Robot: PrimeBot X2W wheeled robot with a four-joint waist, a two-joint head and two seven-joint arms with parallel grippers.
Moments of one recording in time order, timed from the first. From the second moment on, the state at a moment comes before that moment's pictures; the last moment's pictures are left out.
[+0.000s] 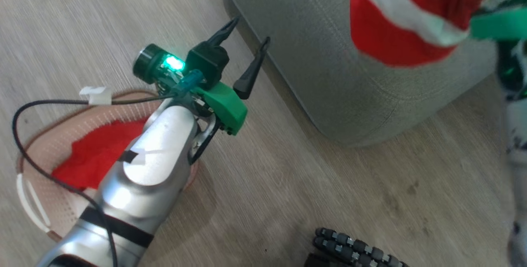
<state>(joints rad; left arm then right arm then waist) -0.76 0.07 -0.61 0.56 -0.27 -0.06 -0.25 -0.72 -0.24 0.04 0.18 0.28 0.13 -0.26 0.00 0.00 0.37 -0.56</state>
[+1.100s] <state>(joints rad) -0.85 0.17 -0.65 0.45 -0.21 -0.06 -0.22 -1.27 -0.54 -0.56 0.96 0.14 0.13 -0.25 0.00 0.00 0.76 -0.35</state>
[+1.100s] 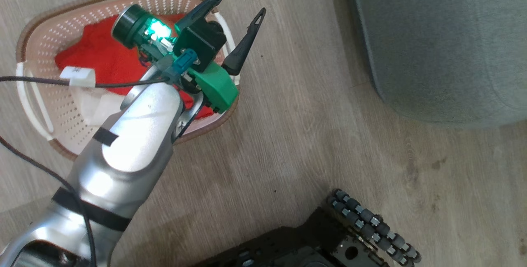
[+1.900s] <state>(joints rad) -0.83 0.13 -0.64 0.50 -0.26 -0.05 -0.25 -0.87 -0.40 -0.37 0.72 0.26 0.13 -0.26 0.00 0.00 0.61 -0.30</state>
